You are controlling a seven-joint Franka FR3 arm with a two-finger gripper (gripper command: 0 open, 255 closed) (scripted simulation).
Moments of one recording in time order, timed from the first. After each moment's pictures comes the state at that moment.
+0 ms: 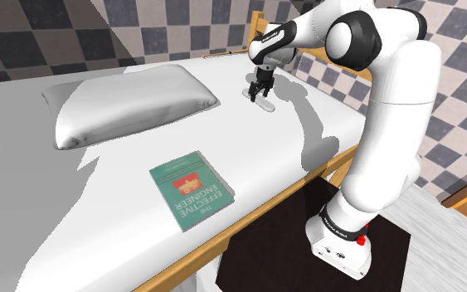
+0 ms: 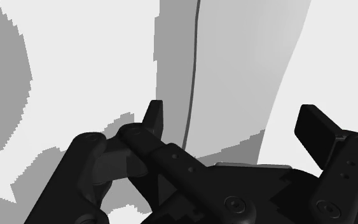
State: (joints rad) arm -0.24 0.40 -0.28 -1.80 0.12 2.20 -0.44
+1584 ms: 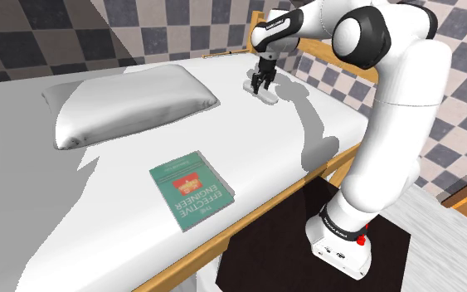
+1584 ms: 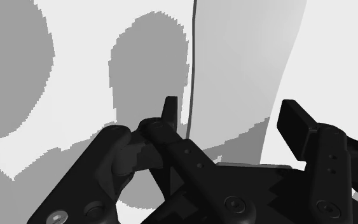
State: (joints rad) arm -0.23 0.35 -0.29 -1.75 0.10 2.10 -0.43
